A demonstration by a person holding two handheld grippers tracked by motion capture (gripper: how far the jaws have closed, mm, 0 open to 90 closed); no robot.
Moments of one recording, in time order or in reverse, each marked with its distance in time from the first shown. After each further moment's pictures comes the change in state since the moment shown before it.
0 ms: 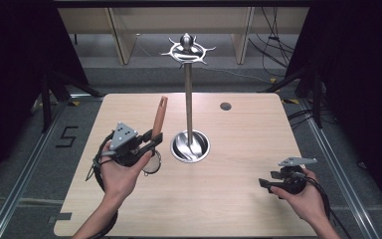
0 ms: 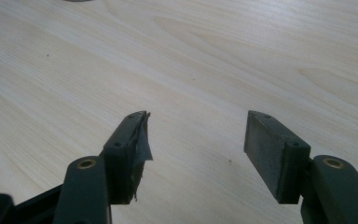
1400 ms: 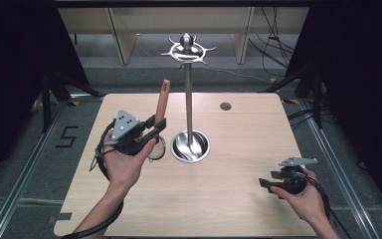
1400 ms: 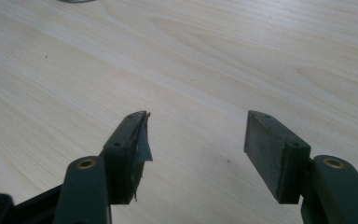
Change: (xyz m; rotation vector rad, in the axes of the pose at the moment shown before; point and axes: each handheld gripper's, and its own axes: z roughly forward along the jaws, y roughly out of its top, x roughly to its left) left arm -0.008 0.029 0.007 -0.107 0.010 0.030; right arm -0.001 0.000 0.000 -0.017 -0.007 0.000
